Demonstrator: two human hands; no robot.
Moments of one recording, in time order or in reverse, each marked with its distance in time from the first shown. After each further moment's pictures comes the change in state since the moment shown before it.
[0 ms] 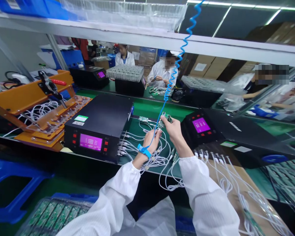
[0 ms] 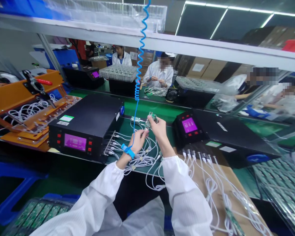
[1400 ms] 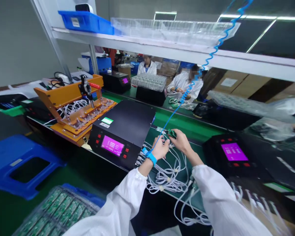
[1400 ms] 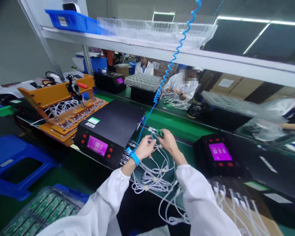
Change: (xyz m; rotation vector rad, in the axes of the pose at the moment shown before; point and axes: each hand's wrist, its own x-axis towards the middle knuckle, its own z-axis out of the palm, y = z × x) left_hand 0.011 -0.028 -0.042 -0.072 0.066 -0.345; right_hand 0.054 0.060 0.037 -0.827 -0.459 -0.628
